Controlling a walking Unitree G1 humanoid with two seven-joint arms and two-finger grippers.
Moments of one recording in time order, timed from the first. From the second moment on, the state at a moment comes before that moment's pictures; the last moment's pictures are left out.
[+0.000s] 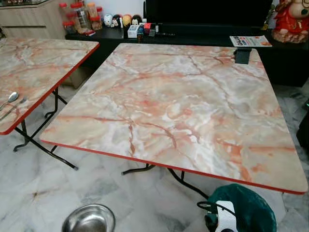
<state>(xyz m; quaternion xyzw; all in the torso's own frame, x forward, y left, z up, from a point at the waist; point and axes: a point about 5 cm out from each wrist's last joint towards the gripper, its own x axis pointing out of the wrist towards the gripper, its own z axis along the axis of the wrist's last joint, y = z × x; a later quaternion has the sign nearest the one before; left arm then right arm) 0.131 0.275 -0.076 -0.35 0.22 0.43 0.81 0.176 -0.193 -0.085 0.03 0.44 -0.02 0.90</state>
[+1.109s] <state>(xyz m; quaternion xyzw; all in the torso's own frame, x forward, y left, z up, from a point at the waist) 0.328 0.242 0.196 -0.32 -0.15 0.02 0.94 0.178 -0.190 -0.085 0.04 0.44 -0.03 0.90</state>
